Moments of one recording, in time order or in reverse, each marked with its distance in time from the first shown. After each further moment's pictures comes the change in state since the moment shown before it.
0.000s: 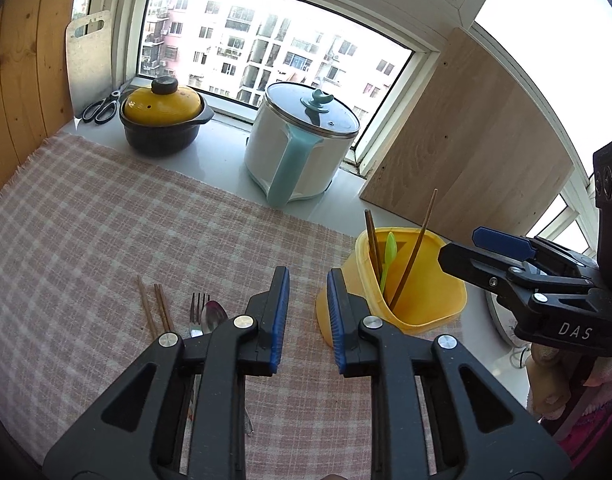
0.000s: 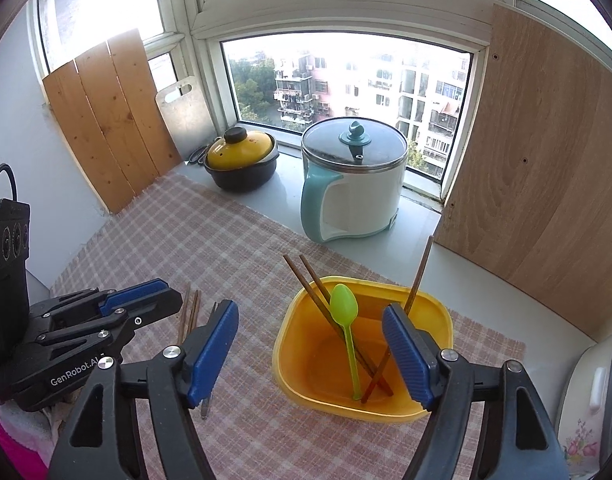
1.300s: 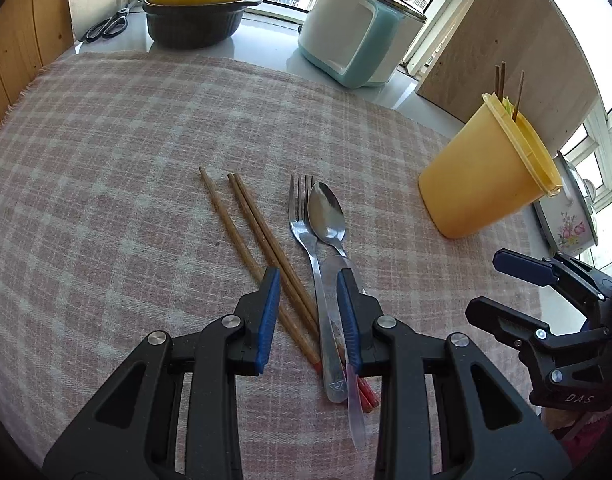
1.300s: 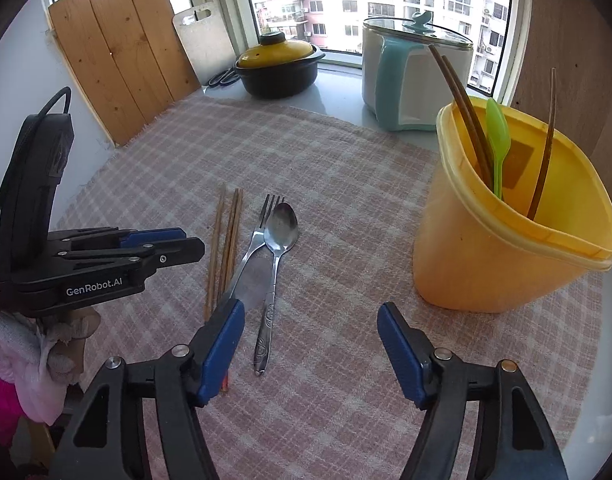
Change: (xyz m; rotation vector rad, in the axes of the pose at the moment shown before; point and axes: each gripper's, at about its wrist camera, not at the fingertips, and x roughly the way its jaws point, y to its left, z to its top) left arm 0.060 0.111 -0.075 0.087 0.272 0.012; right arm 0.085 0.087 -0.107 0.046 0.157 0.032
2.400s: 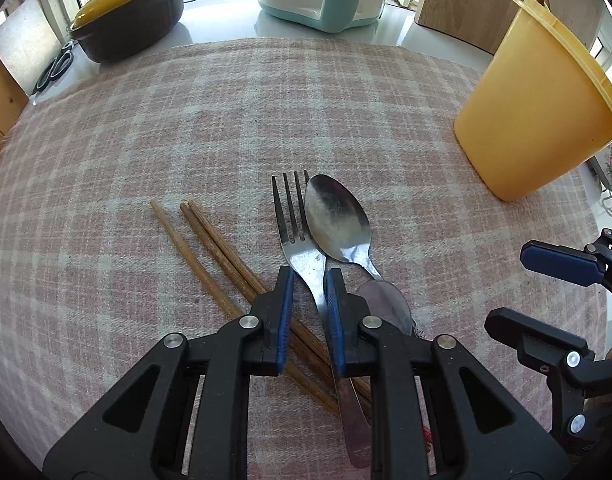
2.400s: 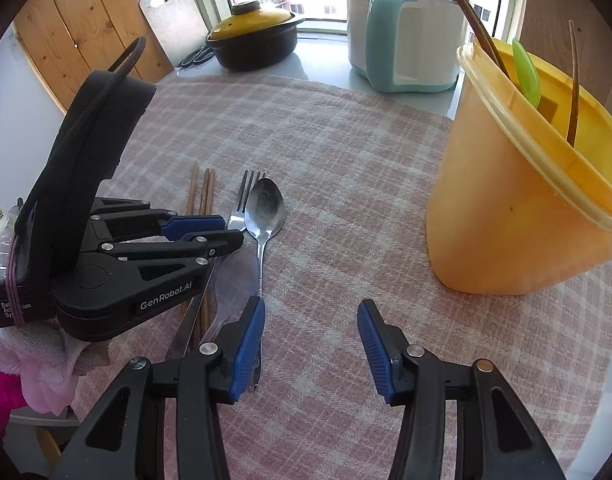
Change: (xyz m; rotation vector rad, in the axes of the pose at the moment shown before) left arm 0.073 -0.024 0.022 0.226 0.130 0.151; right arm 0.042 -0.001 0.007 0.061 0.069 -0.035
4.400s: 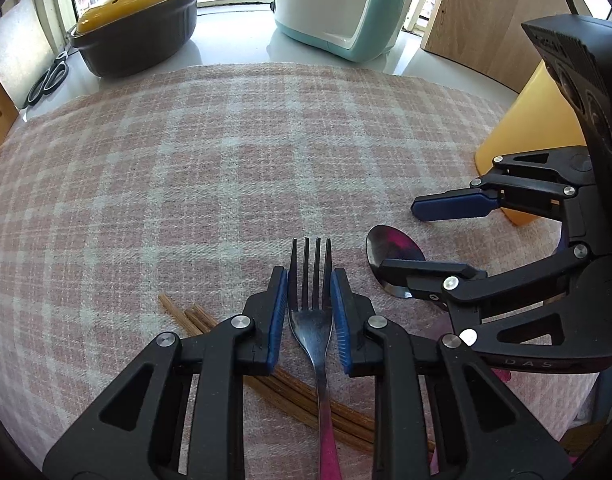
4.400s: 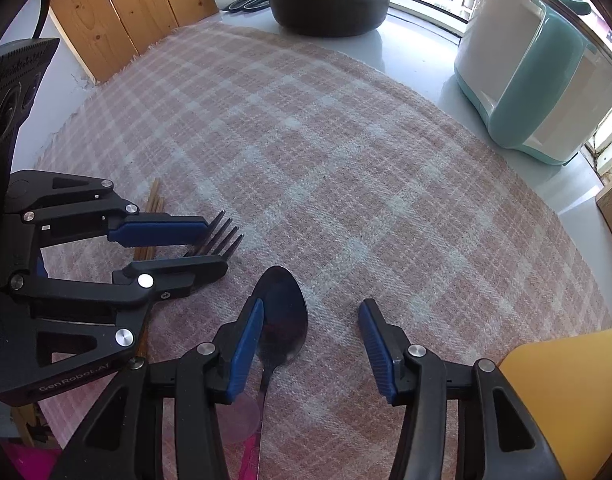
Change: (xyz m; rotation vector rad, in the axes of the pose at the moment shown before) left arm 0.001 0.051 0.021 0.042 -0.065 -0.072; right arm 0.093 0.037 0.086 -0.280 0.134 0.055
